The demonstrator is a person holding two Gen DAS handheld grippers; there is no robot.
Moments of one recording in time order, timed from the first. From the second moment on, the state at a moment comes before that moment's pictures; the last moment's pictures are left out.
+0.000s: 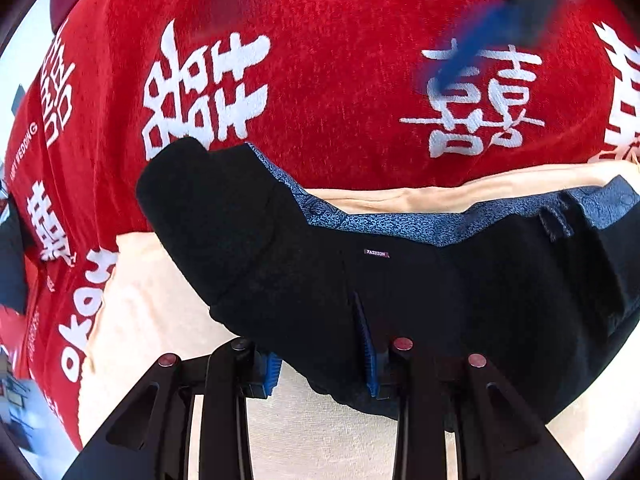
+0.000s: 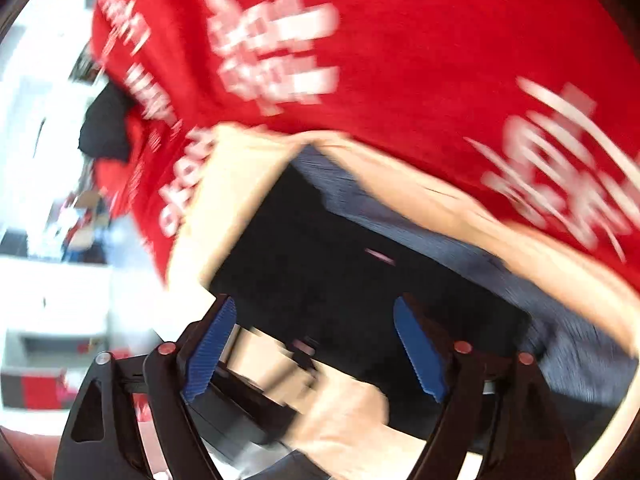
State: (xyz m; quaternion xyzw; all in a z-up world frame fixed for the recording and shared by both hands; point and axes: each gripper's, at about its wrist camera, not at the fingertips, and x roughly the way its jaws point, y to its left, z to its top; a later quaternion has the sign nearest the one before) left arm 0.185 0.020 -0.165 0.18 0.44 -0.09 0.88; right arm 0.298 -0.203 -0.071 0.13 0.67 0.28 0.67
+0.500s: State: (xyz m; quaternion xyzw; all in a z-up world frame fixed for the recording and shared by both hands) left arm 0.175 0.007 -0.151 0.20 0.43 -0.10 0.87; right arm 0.328 -0.091 -0.134 -0.04 0.76 0.27 0.59
